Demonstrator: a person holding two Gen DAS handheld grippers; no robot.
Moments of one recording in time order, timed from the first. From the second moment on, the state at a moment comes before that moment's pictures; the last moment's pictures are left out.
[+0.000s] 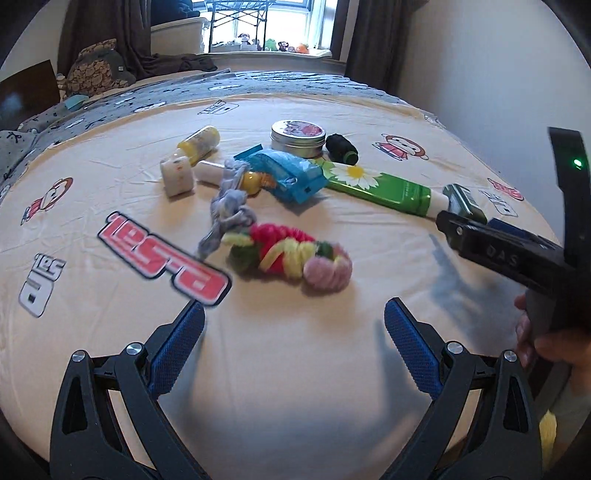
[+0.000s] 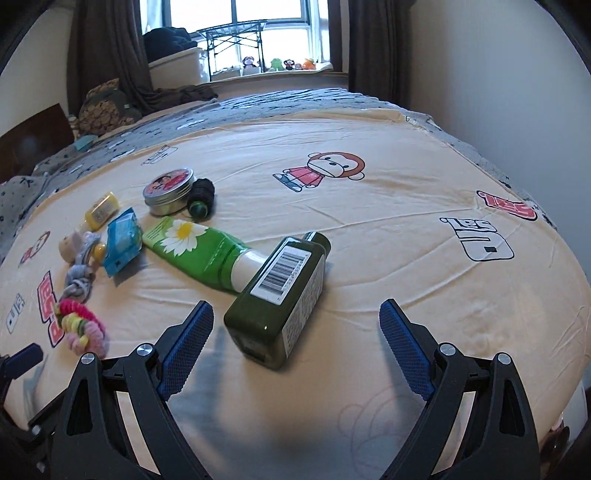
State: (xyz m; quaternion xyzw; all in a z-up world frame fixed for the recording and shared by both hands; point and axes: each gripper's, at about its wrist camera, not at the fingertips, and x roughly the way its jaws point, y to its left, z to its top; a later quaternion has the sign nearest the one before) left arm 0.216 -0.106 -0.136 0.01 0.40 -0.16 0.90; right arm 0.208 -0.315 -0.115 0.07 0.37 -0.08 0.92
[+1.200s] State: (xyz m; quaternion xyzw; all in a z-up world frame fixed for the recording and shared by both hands) left arm 0.181 -0.082 -0.132 0.03 0.40 -0.15 0.90; right arm 0.142 -0.302 -0.105 0.03 0.38 0.01 0.93
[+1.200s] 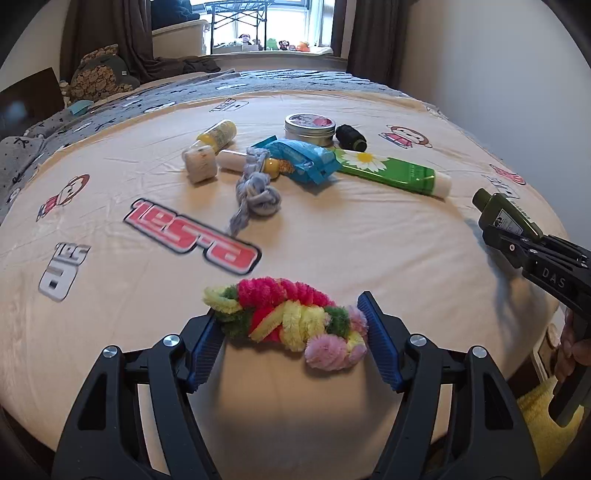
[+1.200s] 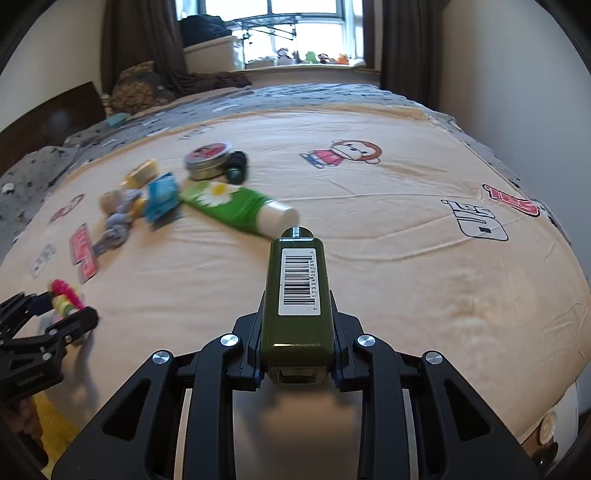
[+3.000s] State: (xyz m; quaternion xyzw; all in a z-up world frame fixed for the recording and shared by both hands) left arm 0.026 -0.061 -0.289 0.05 0.58 -0.22 0.79; right arm 0.009 -0.231 -0.241 0.09 0.57 0.11 0.81
